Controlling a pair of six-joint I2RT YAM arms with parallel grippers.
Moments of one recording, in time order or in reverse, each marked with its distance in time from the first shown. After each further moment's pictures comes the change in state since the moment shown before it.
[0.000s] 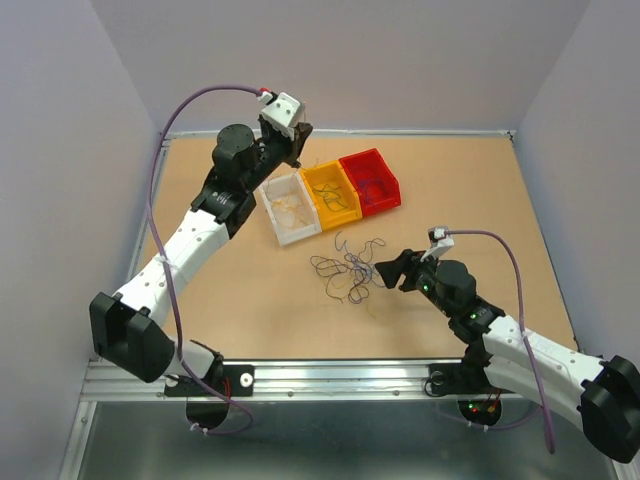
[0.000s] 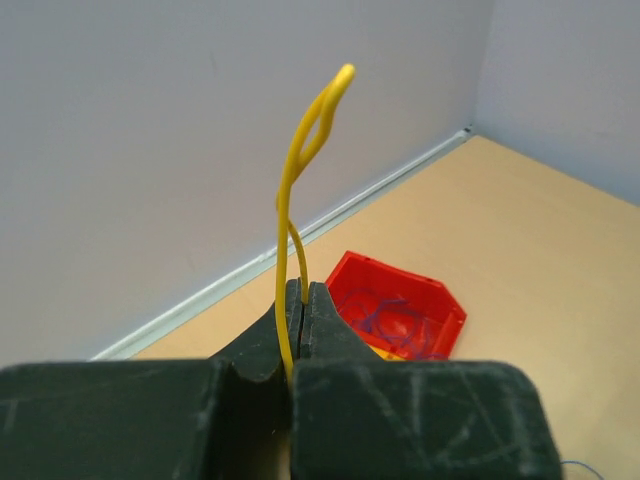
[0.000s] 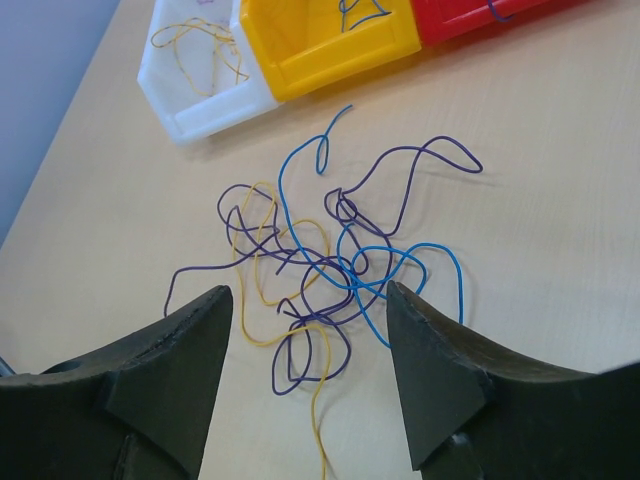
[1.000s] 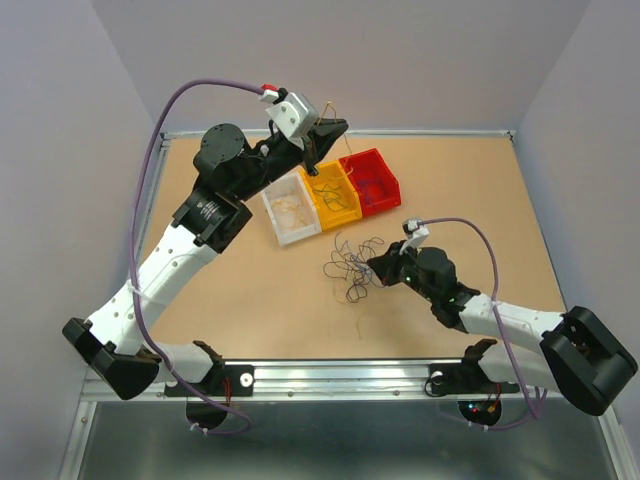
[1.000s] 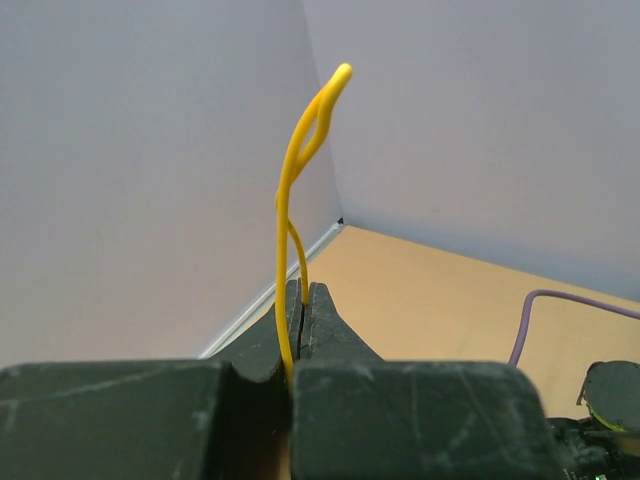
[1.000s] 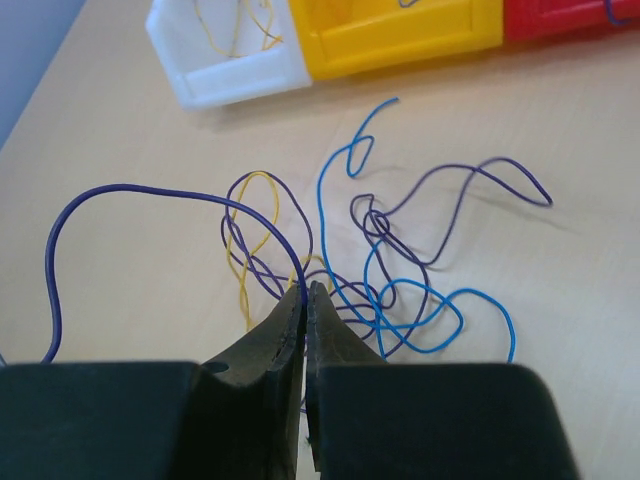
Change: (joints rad) left arm -0.171 -0.077 0.177 -0.100 0.125 0.003; right arm 0.000 0.349 0.091 0.225 -0.135 -0.099
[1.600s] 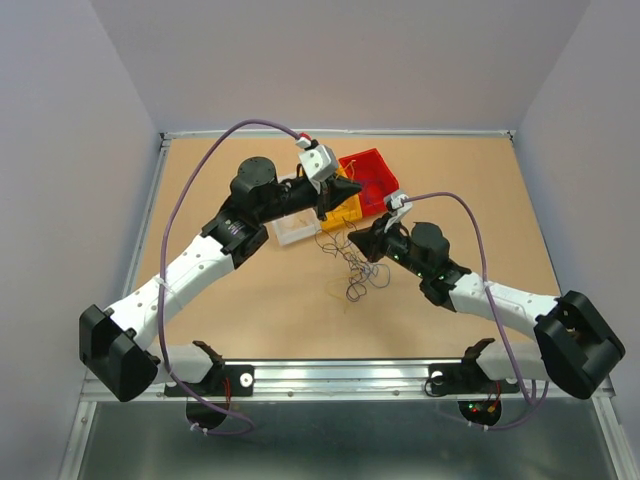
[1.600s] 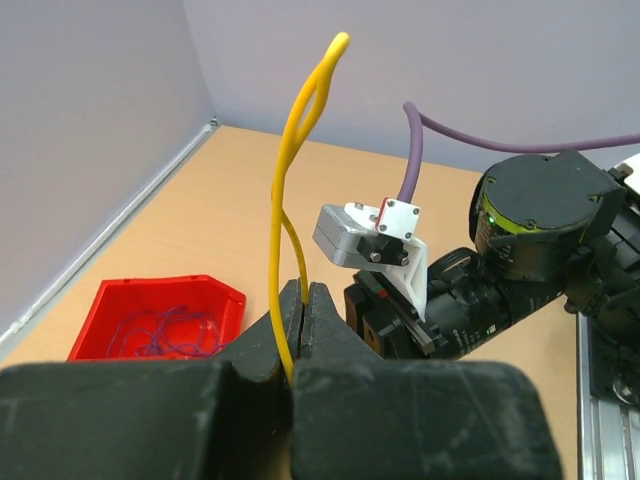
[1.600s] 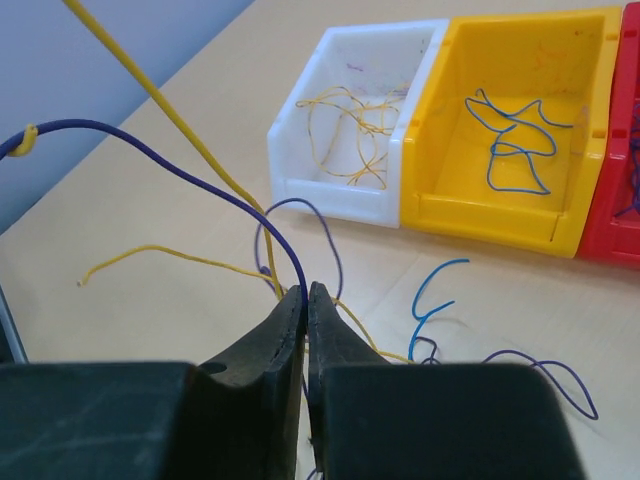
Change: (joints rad) left arm 0.000 -0.011 -0.349 0.129 0.229 -0.066; right arm 0.000 0.085 0.212 0.042 -0.134 -0.156
